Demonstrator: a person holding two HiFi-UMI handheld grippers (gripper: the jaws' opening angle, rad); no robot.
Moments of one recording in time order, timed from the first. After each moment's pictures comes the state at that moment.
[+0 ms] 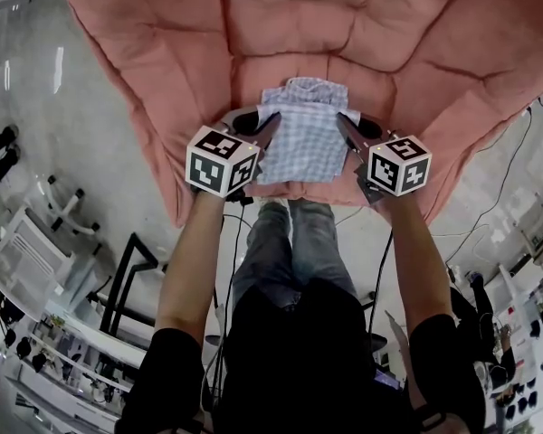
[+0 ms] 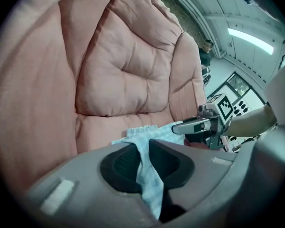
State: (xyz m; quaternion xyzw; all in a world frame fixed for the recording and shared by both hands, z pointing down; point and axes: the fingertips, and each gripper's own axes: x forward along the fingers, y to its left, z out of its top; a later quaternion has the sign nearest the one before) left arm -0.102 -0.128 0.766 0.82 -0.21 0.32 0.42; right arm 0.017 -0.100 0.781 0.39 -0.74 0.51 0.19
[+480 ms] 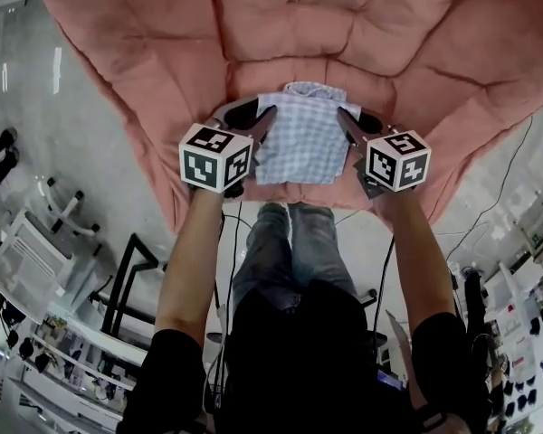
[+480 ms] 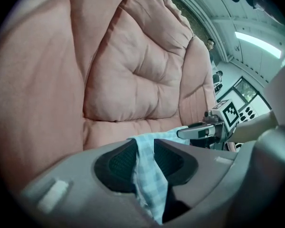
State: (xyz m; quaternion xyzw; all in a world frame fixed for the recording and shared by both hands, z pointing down) left arm -0.106 -0.158 0.782 0.81 -0.25 0.31 0.43; right arm 0.027 -0.120 0.798 0.40 -0.73 0.51 0.21
